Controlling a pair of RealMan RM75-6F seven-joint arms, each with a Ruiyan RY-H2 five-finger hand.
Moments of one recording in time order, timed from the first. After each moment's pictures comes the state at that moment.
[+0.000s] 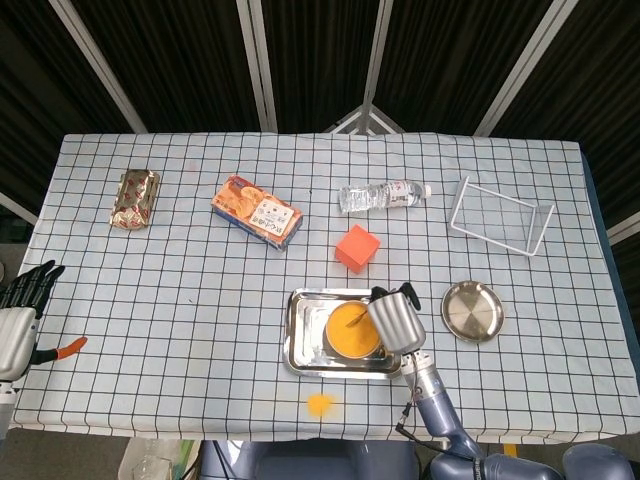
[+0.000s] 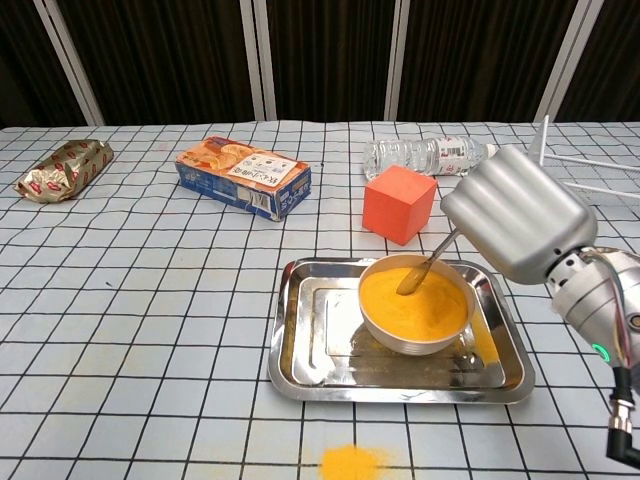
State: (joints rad) left arm -0.13 -1.13 -0.06 -1.63 1.45 1.44 -0.08; right arm 0.47 -1.87 0.14 -1.28 -1.54 1.36 -1.27
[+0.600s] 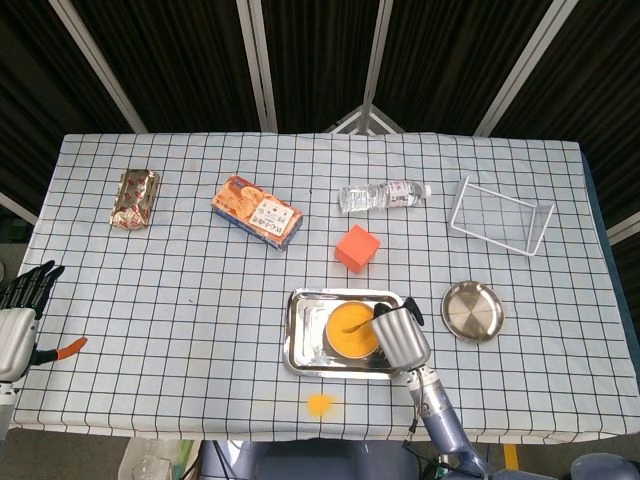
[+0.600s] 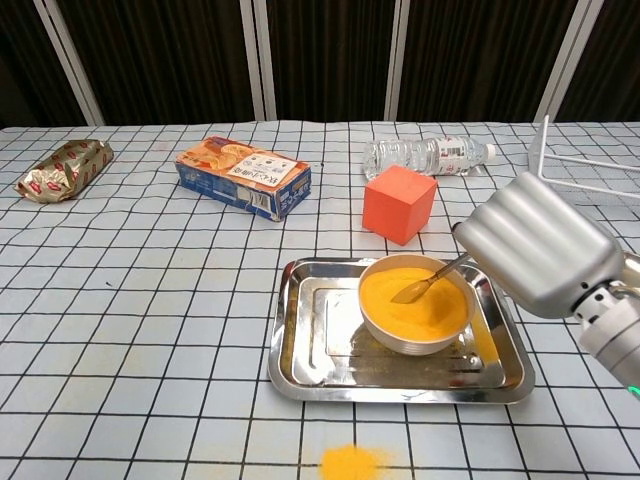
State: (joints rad) left arm -0.12 -1.13 -0.06 -1.63 1.46 1.44 -0.08; right arm 0.42 -1.84 0.07 -1.33 -1.56 1.39 -1.25
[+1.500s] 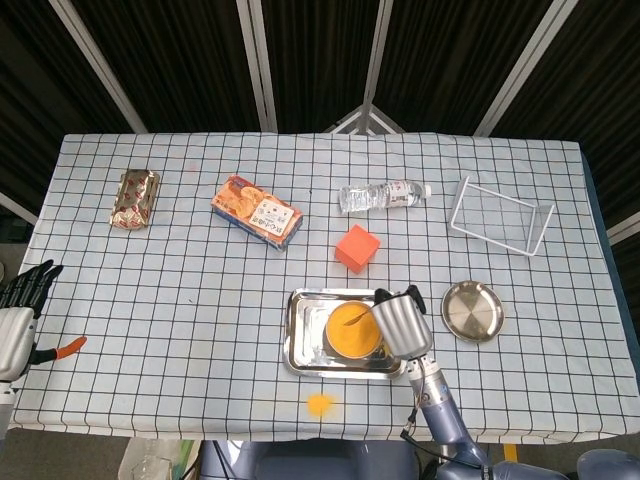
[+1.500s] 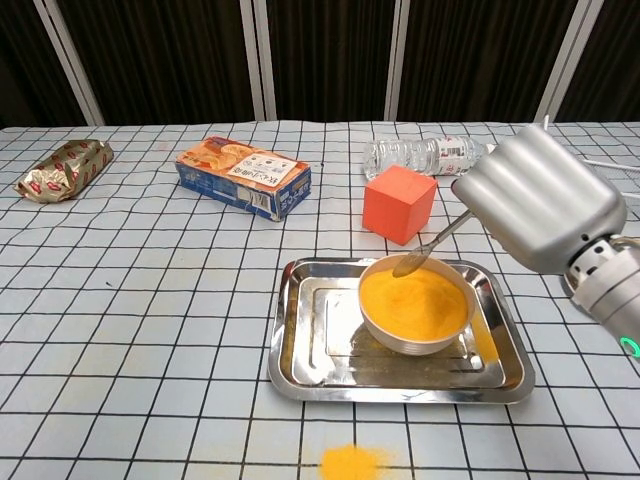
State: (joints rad) left arm -0.13 -1.13 -0.07 -1.64 1.45 1.44 -0.09; right arm 0.44 -1.82 0.15 -1.38 -1.56 1.38 -1.25
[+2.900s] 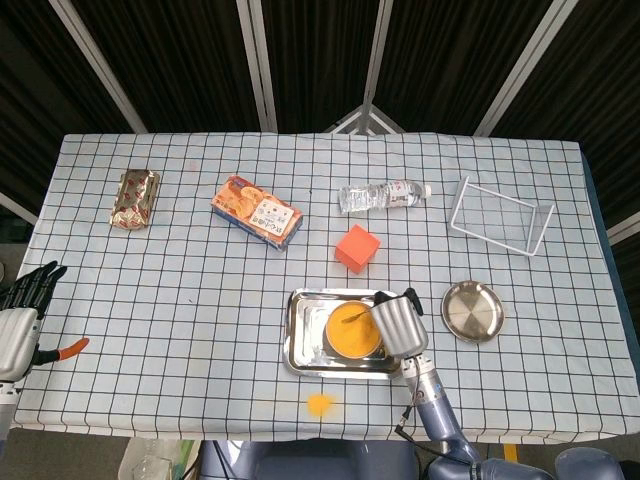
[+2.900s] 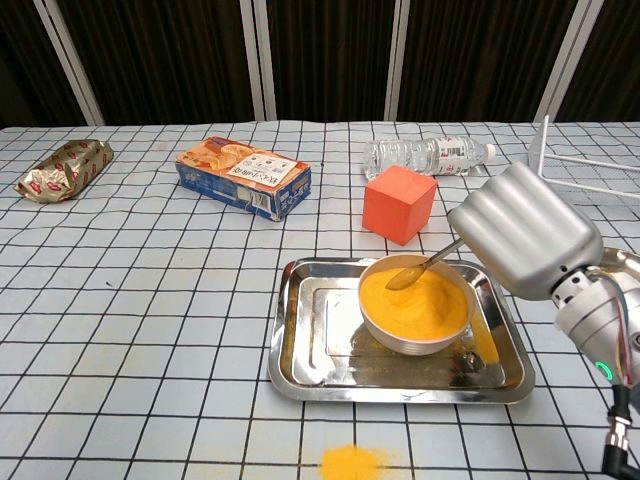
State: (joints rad) left arm -0.13 -1.13 -0.06 -1.64 1.45 1.43 -0.08; right arm 0.45 -1.91 0.12 -1.22 -1.53 1.39 -1.19
